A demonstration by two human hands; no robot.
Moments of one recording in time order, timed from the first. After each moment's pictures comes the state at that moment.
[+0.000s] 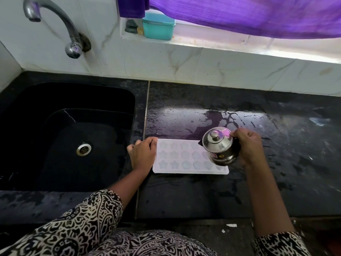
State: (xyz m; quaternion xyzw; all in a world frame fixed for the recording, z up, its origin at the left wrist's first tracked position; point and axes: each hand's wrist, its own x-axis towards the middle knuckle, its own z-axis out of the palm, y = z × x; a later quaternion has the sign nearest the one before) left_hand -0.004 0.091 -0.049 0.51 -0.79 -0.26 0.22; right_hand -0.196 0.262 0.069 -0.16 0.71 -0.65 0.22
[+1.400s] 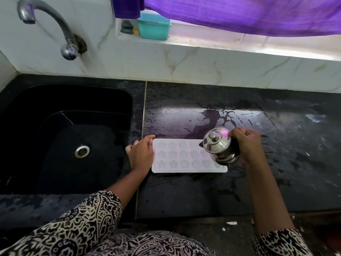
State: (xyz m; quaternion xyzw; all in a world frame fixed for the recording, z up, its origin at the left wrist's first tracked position) left_hand -0.004 0.089 -0.057 0.51 -0.79 -0.26 0.23; right_hand -0.198 0.268 0.068 -0.19 0.76 -0.60 0.17
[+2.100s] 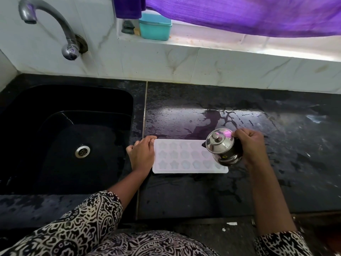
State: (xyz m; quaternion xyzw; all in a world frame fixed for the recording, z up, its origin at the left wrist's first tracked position) left_hand -0.003 0.090 -0.053 0.50 -0.79 -0.26 0.24; right_hand -0.202 0.269 0.068 -0.20 0.75 -0.61 0.17
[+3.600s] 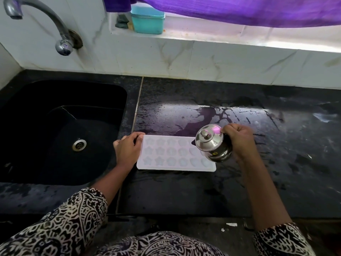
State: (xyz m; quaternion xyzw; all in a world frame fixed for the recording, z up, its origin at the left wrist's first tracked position) left_hand -0.007 0.096 -0.048 0.51 -0.77 -0.27 0.26; right_hand -0.237 0.278 0.057 -0.21 0.72 -0.62 0.24
